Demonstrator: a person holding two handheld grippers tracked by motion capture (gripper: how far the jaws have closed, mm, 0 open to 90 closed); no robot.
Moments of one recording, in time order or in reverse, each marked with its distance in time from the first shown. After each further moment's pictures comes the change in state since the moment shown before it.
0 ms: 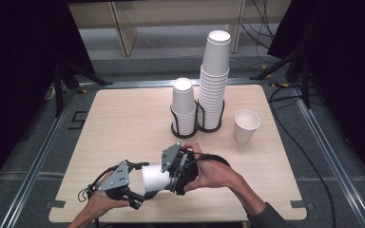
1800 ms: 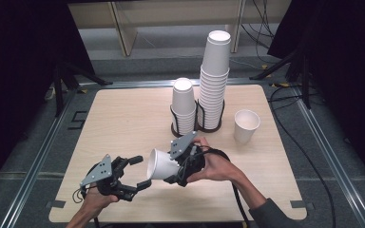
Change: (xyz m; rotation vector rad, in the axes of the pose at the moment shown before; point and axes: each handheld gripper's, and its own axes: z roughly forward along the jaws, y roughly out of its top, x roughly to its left) left arm 0.015 -0.002 -0.020 -0.267 0.006 -0.184; right arm -0.023 -0.030 -0.002 -0.249 0.071 0.168
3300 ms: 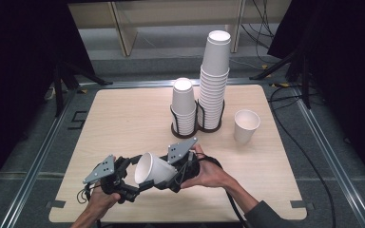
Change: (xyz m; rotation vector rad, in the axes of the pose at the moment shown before) left arm -0.002 -0.003 0.010 -0.028 -0.011 -0.075; right arm 0.009 -0.007 0.029 -0.195 0.090 0.000
